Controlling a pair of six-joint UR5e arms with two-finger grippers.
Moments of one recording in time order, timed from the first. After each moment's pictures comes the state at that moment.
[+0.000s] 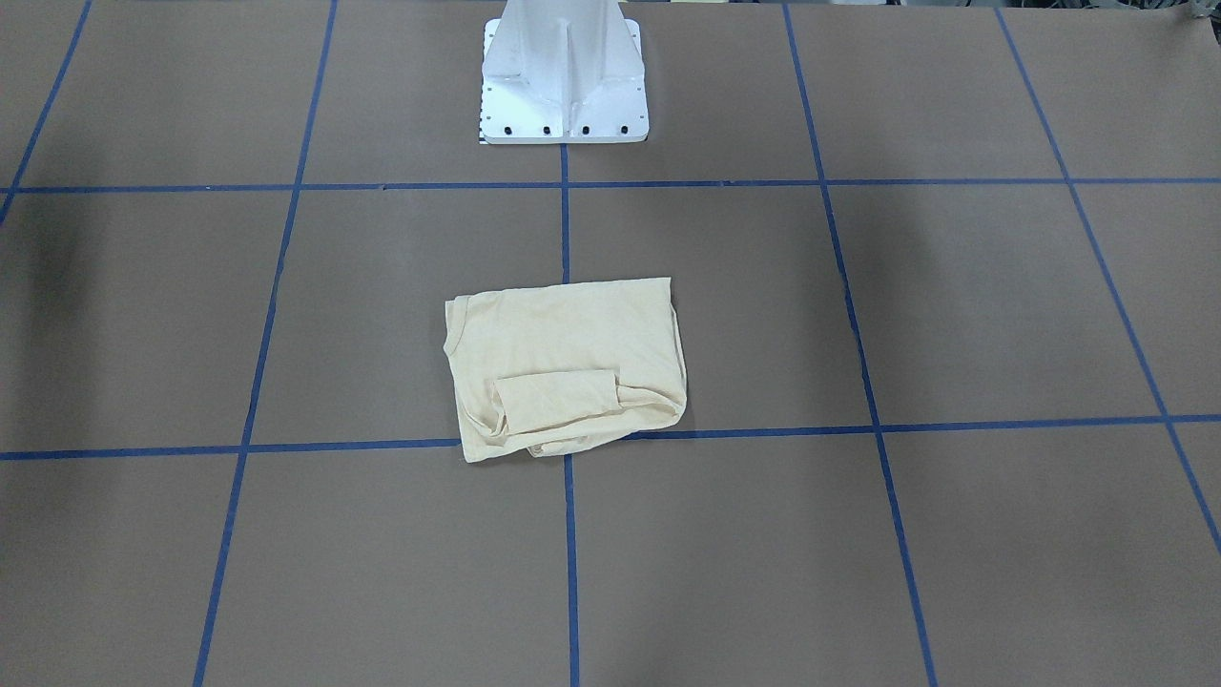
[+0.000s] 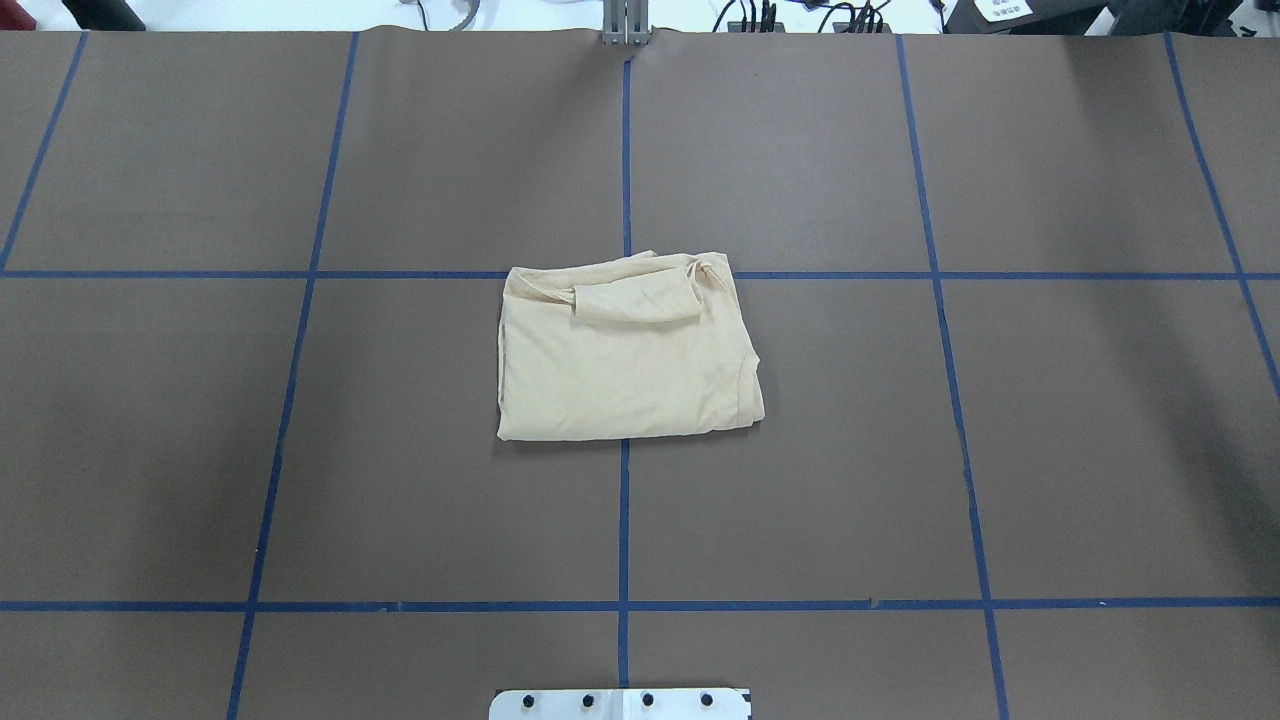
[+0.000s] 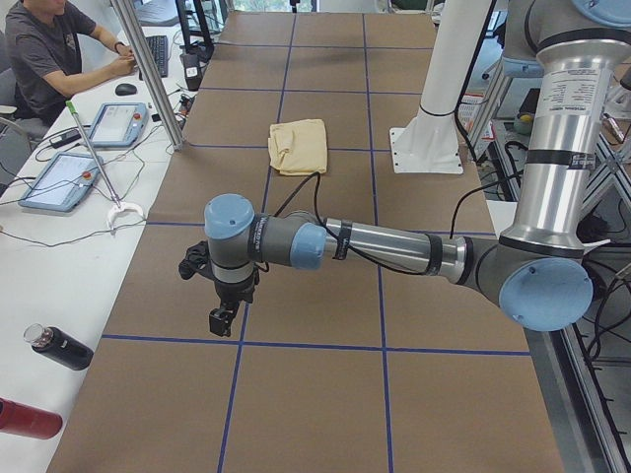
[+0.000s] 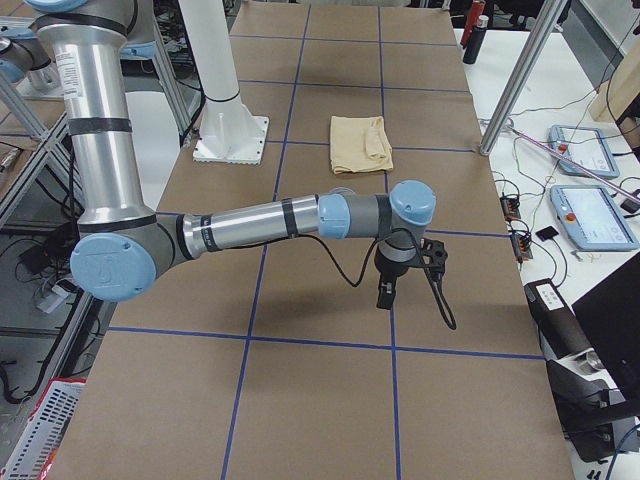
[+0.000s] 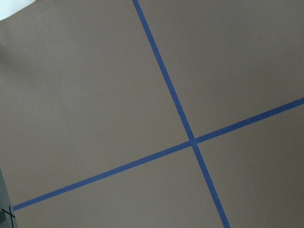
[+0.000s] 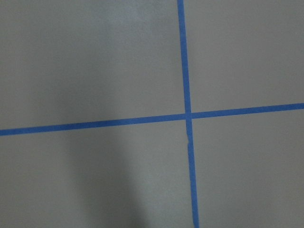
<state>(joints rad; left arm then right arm) -1.57 -1.67 -1.61 -1.56 -2.22 0.26 1.50 -1.47 1.68 -1.75 2.31 0.15</state>
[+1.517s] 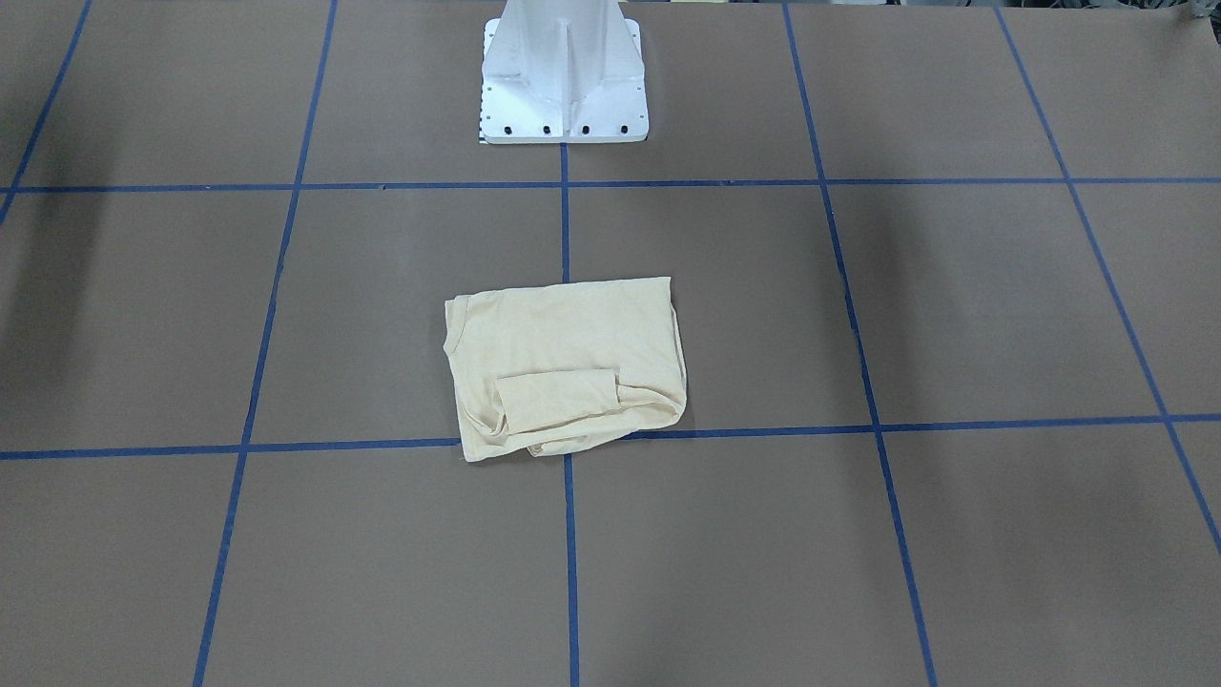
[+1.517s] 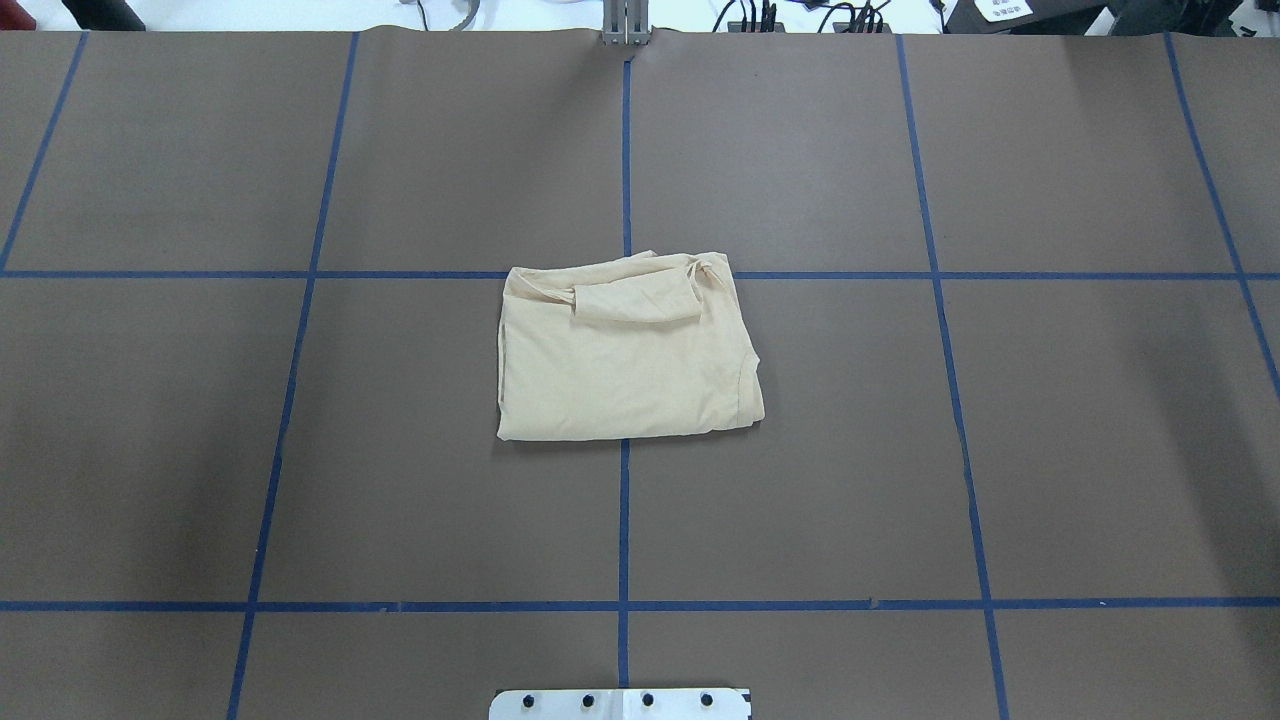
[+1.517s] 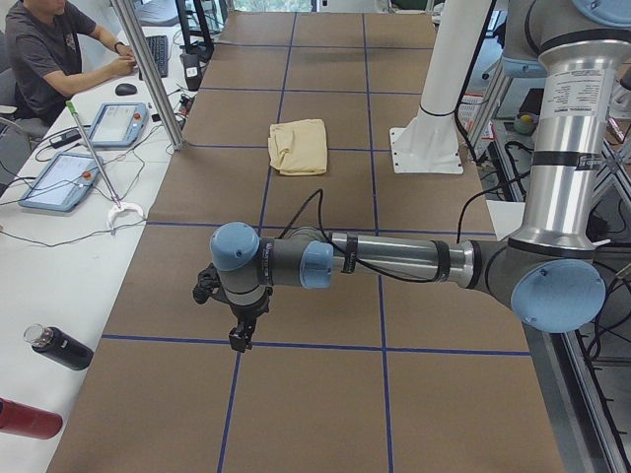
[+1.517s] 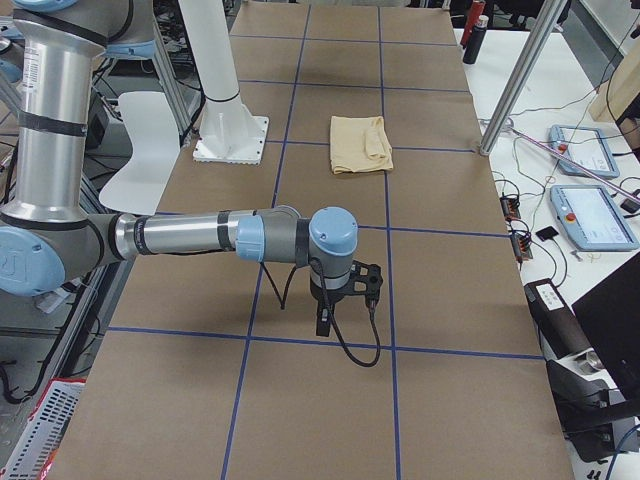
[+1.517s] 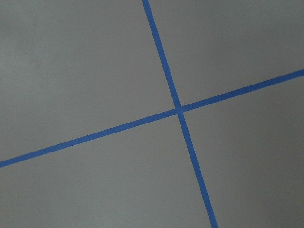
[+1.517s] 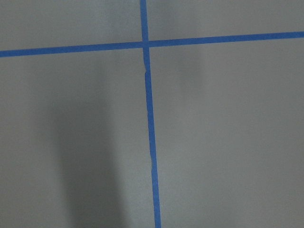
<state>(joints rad) -1.57 -1.64 -1.57 -1.56 -2.31 0.25 1.56 -1.75 1.87 -1.70 2.30 0.07</state>
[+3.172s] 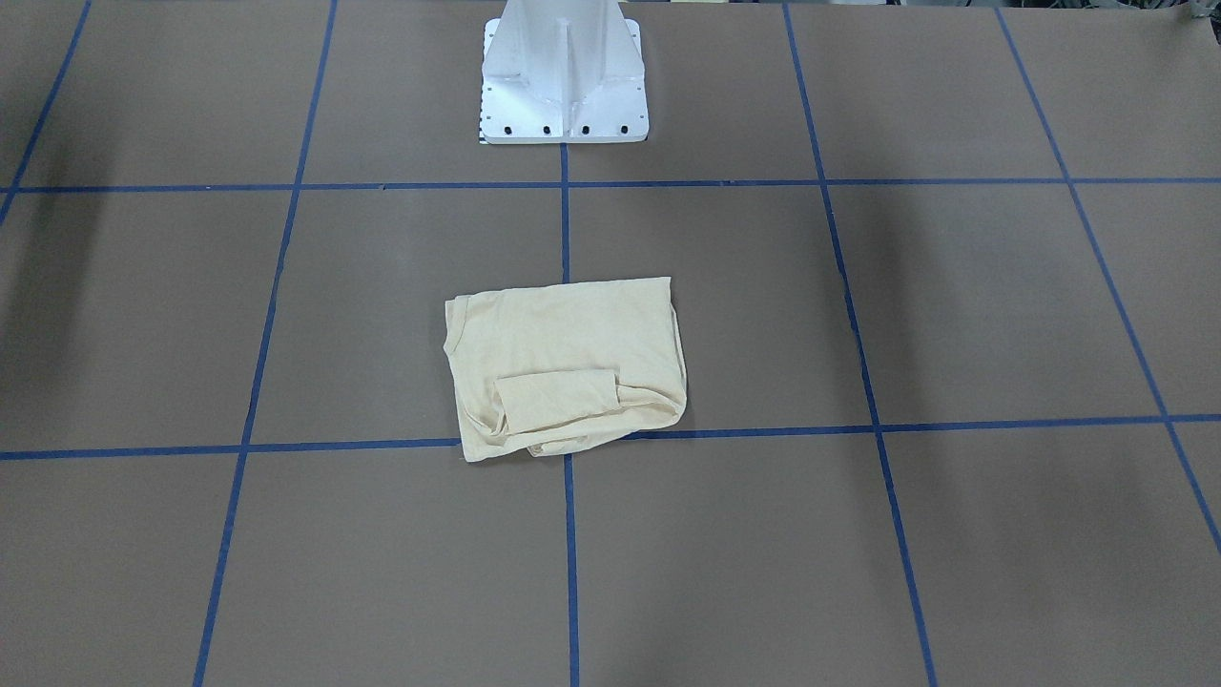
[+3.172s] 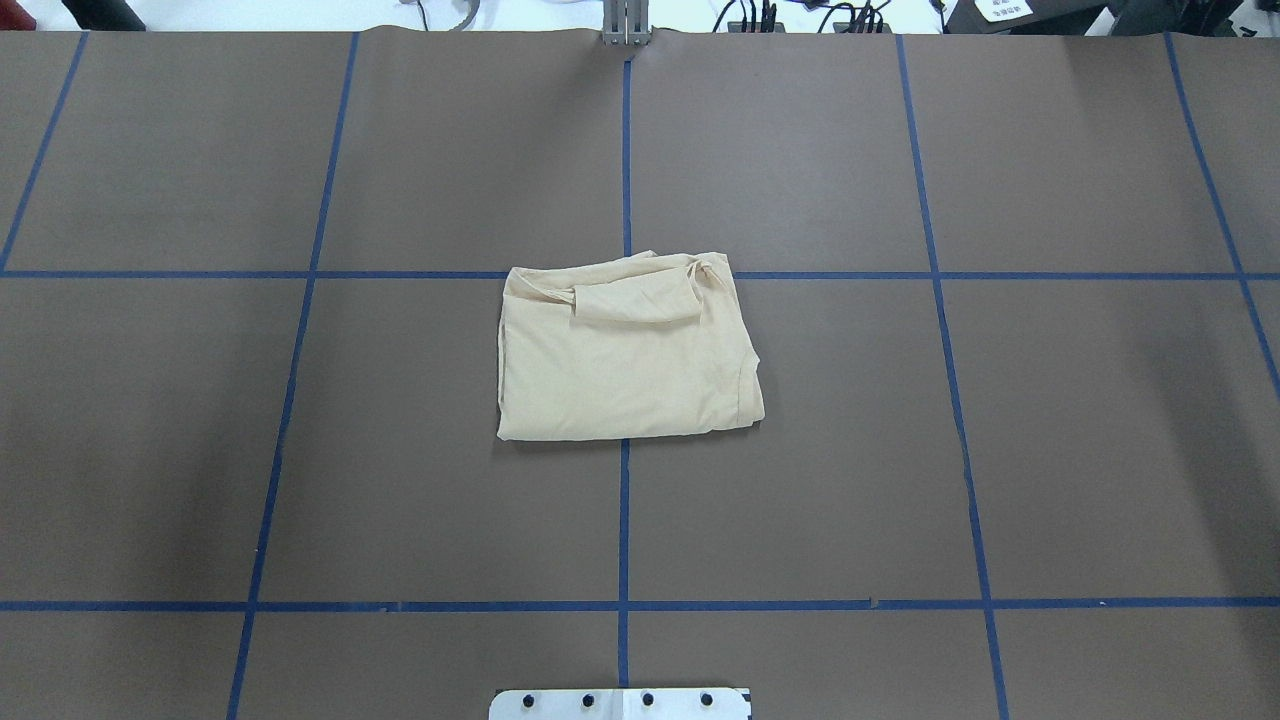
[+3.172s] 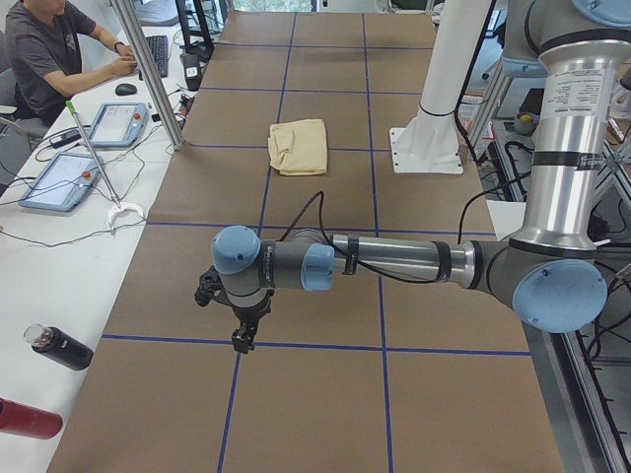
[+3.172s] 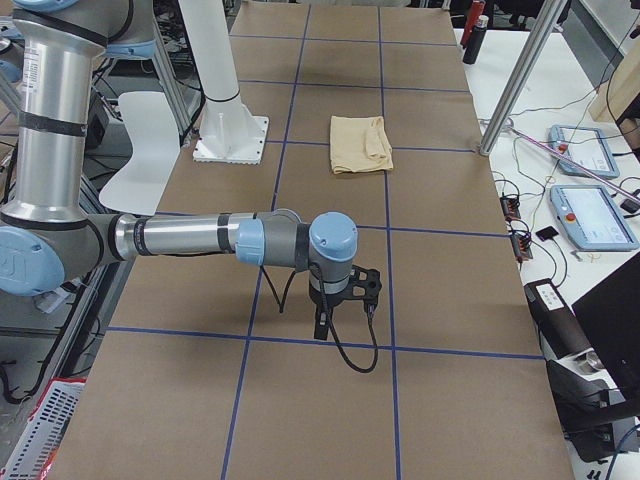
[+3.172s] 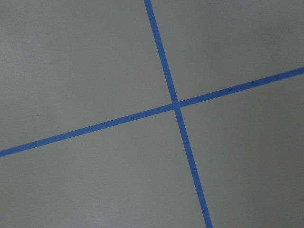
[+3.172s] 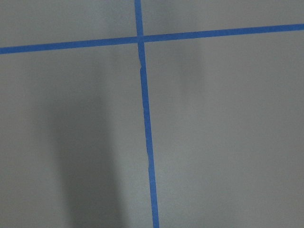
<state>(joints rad) -1.57 -1.63 -1.57 -1.56 -2.31 0.24 1.56 -1.76 1.85 -1.70 2.31 0.08</state>
